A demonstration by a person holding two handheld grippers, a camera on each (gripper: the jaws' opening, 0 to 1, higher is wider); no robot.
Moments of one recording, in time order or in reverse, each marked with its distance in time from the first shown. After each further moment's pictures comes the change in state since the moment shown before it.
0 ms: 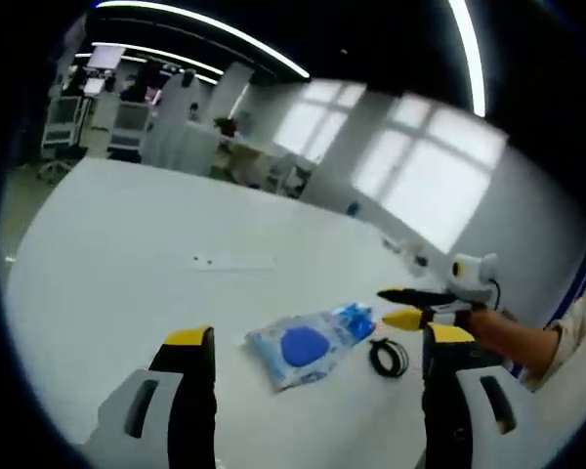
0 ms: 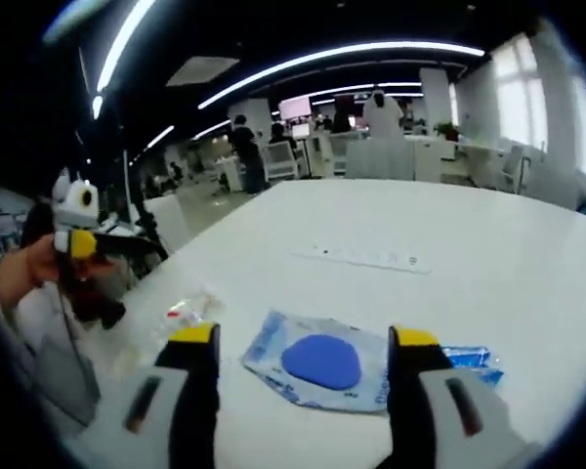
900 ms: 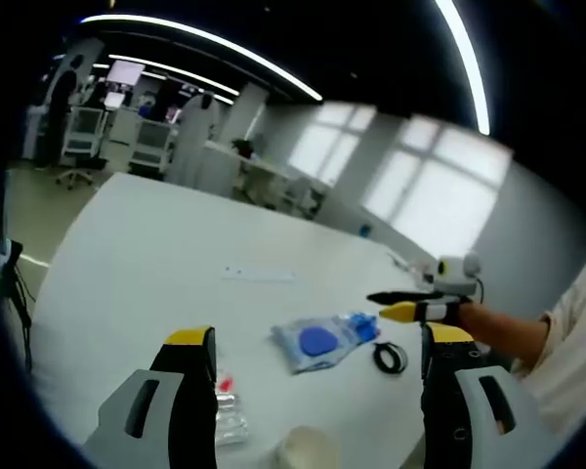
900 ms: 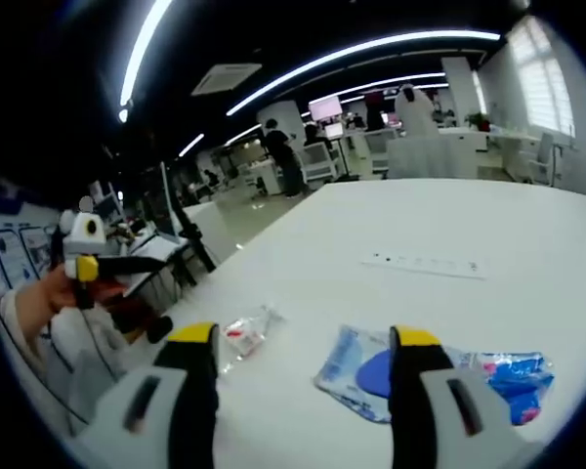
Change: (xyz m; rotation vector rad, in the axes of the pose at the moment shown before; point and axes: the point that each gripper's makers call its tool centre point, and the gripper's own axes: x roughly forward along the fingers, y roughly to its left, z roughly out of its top) left arm -0.097 0.009 0.005 -0.012 -0.108 0.069; right arm 0.022 0.090 0.023 0.035 0.010 0.206
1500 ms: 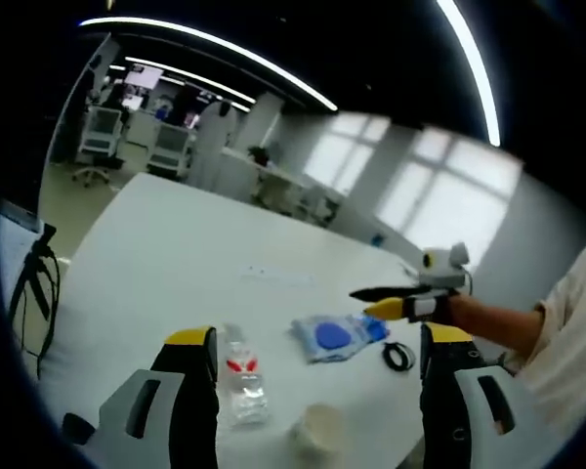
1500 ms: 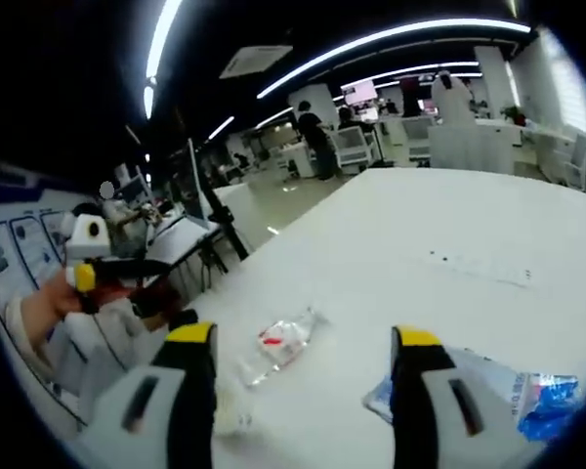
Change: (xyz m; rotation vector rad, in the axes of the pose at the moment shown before) left arm -0.043 0.025 -0.009 -0.030 -0.045 0.060; right arm 0.058 0.044 0.000 -0.036 0.082 0.133
